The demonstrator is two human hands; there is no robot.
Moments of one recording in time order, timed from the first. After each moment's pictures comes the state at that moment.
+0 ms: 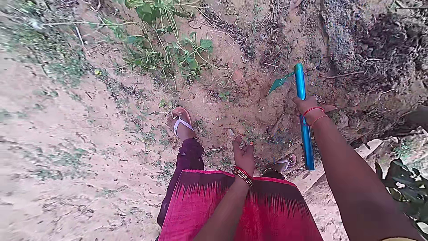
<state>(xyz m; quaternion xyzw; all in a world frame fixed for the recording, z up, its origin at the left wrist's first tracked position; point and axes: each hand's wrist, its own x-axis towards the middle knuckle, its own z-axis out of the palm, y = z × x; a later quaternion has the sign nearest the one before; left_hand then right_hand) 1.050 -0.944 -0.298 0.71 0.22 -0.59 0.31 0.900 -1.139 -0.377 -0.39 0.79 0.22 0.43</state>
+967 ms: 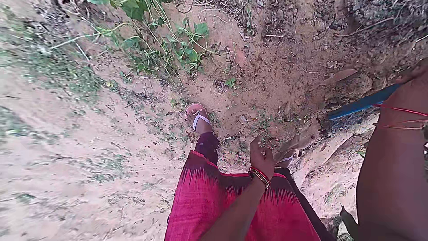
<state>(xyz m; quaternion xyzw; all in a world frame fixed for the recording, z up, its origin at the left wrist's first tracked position) 1.067 -0.895 -0.263 0.71 -0.03 -0.68 0.17 0.878 -1.124 -0.259 -0.54 0.73 -0.37 0.20</state>
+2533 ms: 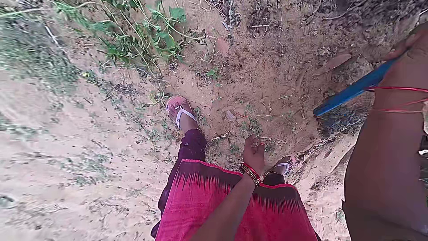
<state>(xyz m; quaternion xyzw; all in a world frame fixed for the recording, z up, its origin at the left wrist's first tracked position) 1.008 -0.864 -0.294 0.70 0.05 -0.69 0.19 0.840 -1.107 -0.275 -0.54 0.72 -0.38 0.24</state>
